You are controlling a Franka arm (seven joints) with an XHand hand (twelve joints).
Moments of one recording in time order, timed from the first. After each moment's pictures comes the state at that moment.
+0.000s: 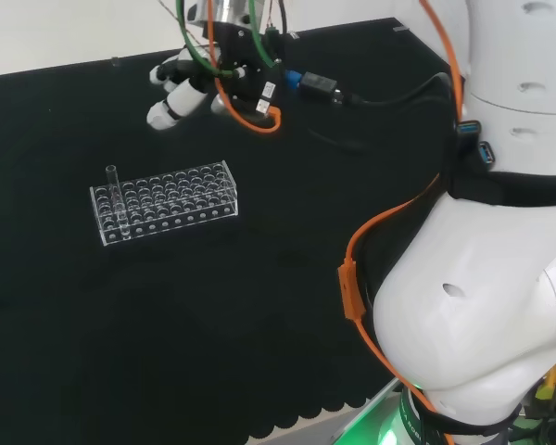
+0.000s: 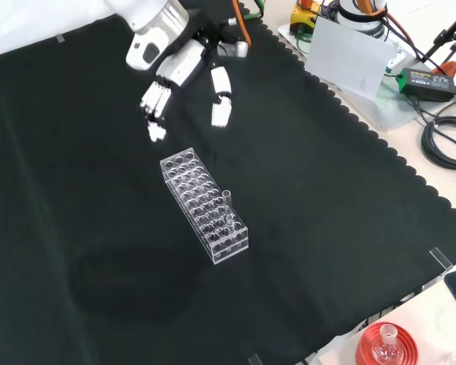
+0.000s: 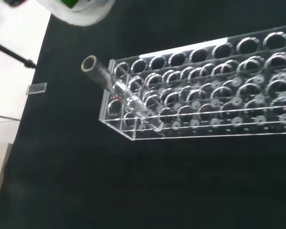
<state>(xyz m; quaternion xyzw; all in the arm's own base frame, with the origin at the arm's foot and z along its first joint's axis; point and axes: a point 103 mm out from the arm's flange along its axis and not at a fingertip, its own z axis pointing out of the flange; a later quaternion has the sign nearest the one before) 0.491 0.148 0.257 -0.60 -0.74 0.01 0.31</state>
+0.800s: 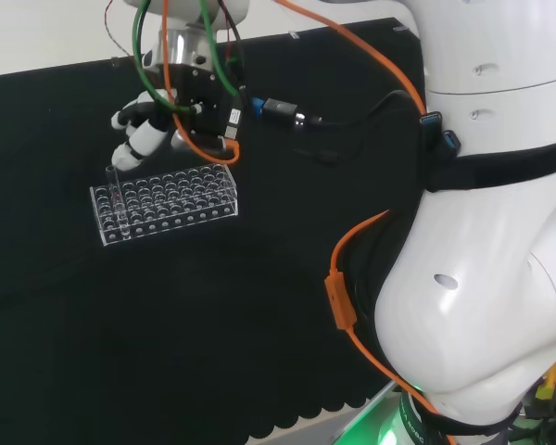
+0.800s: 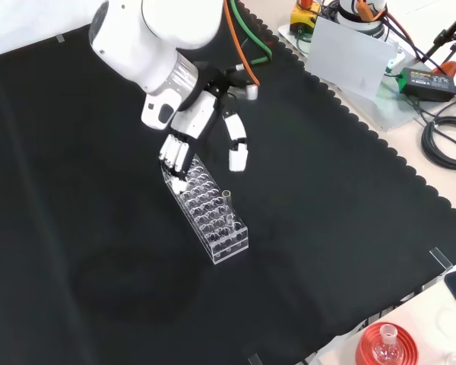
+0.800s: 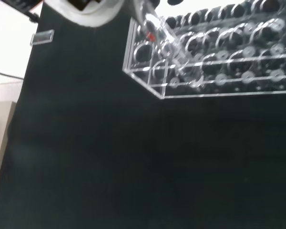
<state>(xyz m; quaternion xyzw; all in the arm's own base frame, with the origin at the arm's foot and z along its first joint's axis) 0.496 0.210 0.199 -0.57 -0.74 0.05 0.35</state>
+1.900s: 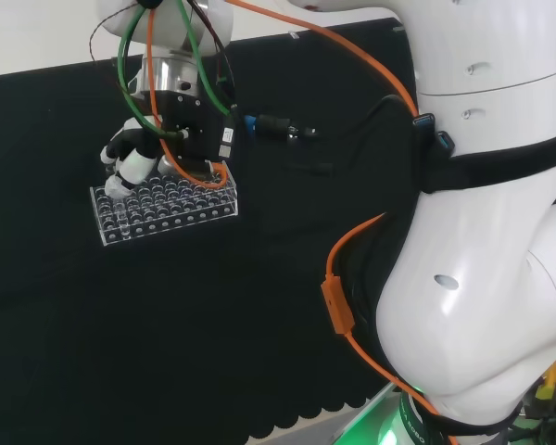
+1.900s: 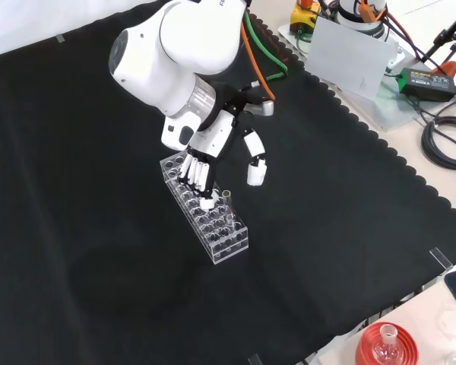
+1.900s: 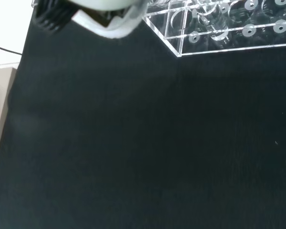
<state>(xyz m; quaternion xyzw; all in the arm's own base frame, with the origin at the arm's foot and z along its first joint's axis) 0.476 0.235 0.173 -0.56 -0.75 0.06 0.35</state>
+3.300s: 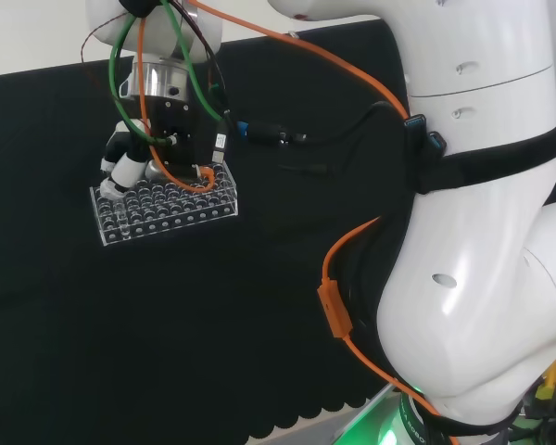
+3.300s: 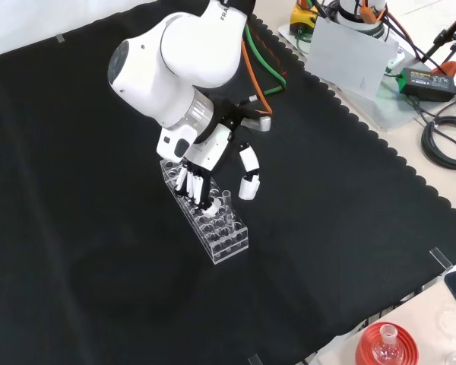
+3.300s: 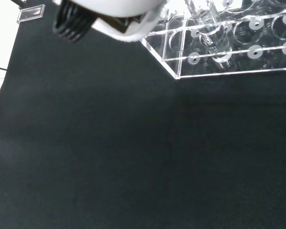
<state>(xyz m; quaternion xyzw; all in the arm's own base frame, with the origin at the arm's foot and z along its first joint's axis) 0.494 0.249 0.159 -0.58 -0.74 0.05 0.34</state>
